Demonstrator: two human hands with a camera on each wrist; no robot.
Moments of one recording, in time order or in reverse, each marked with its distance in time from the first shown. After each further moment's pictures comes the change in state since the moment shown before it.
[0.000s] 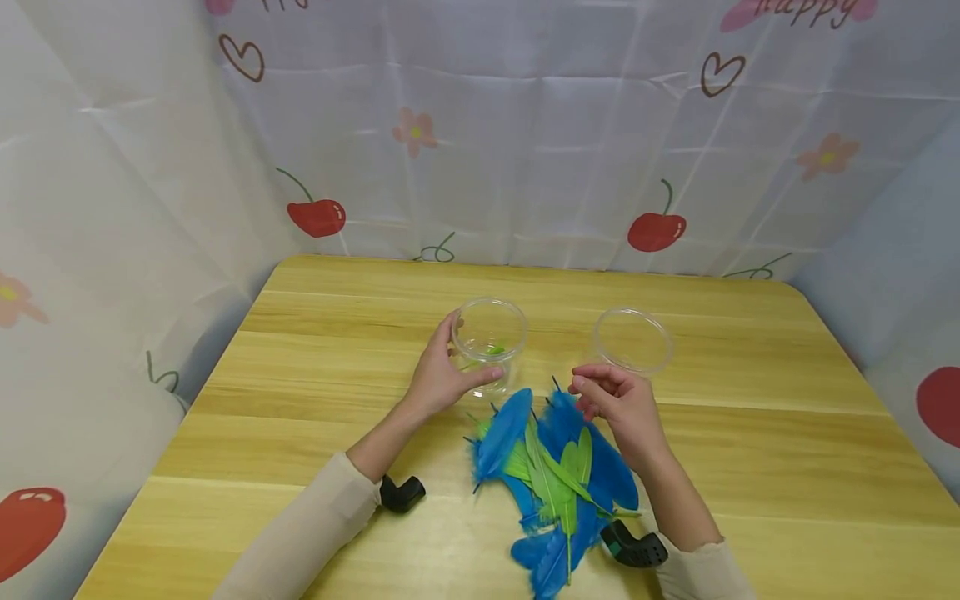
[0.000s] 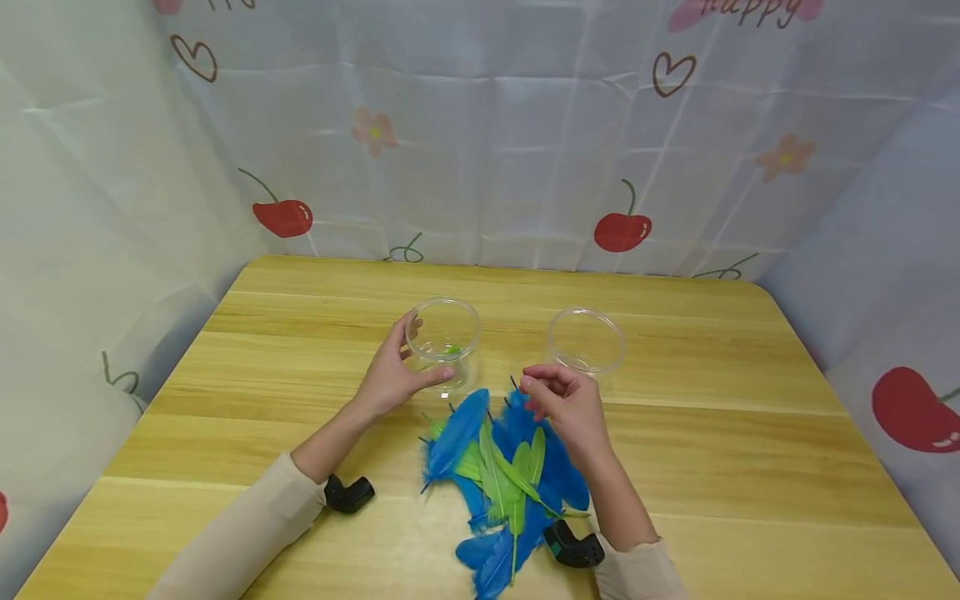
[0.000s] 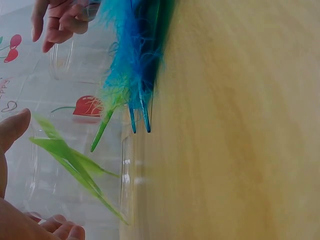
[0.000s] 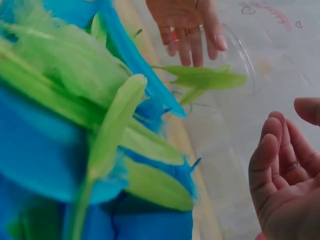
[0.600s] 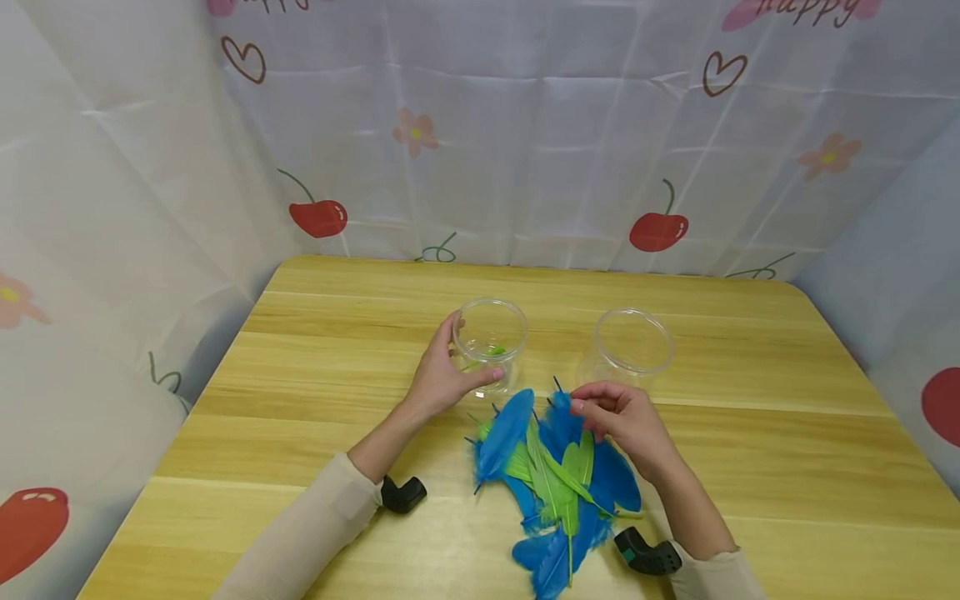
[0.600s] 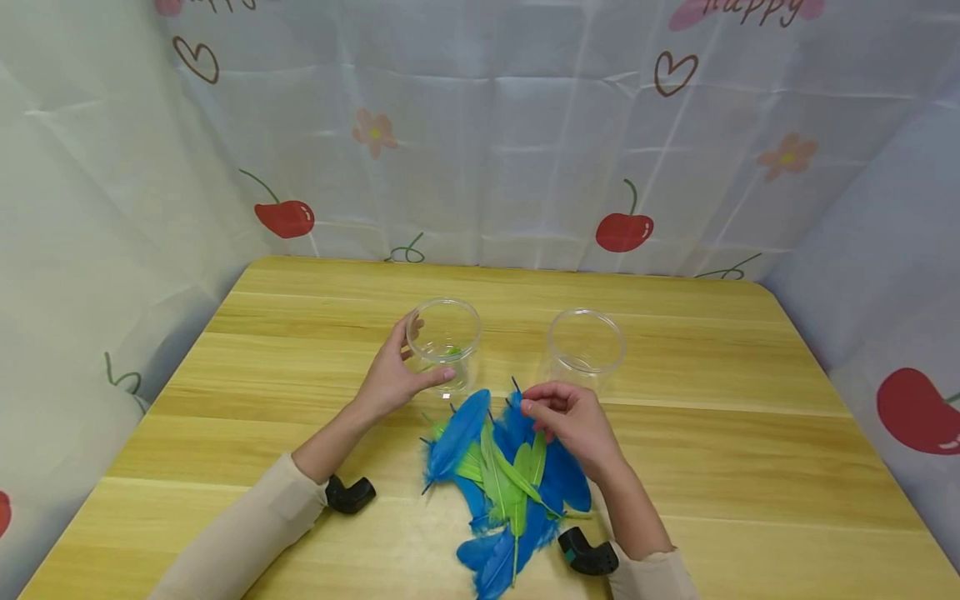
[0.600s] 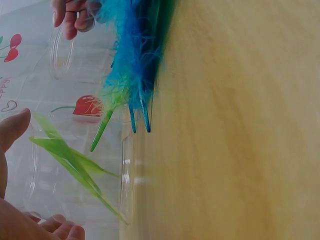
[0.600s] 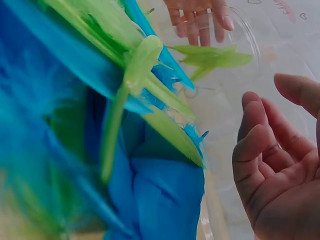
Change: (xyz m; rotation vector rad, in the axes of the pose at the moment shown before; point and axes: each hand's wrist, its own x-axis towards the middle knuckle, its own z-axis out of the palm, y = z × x) left_hand 0.001 -0.001 0.000 -0.025 0.005 0.029; right_hand -0.002 0.015 -0.016 -0.149 -0.189 0.085
